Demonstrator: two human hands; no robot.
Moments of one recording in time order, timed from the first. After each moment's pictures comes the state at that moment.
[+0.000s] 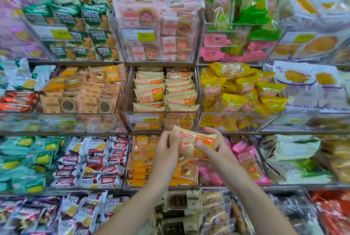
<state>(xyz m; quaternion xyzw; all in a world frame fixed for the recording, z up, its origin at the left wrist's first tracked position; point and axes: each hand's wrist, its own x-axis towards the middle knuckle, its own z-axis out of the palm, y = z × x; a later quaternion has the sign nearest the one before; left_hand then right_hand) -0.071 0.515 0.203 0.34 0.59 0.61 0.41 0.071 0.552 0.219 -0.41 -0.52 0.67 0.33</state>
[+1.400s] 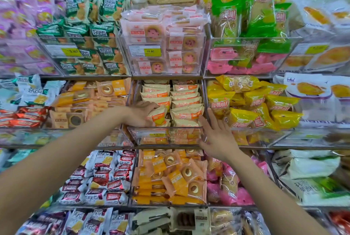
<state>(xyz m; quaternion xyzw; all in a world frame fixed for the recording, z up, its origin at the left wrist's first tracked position) -0.256 0.643 0.266 0.72 0.67 -0.09 0.16 0.039 0.659 0.212 -0.46 -0.89 0.02 0.06</state>
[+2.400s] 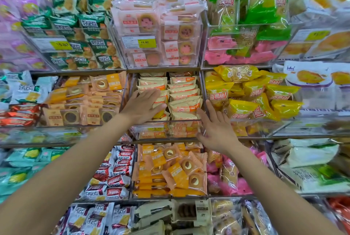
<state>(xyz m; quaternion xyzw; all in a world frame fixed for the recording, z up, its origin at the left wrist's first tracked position) -0.239 0.649 0.235 0.73 0.68 0.04 0.00 0.038 0.660 0.209 -0.46 -0.89 -0.01 0.07</state>
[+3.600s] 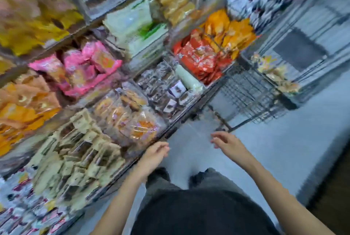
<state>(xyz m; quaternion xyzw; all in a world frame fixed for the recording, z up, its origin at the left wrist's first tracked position) 0.198 0.316 0.036 0.52 0.59 0.03 0.61 0.438 0.235 0.047 -0.77 -0.35 0.49 0.22</state>
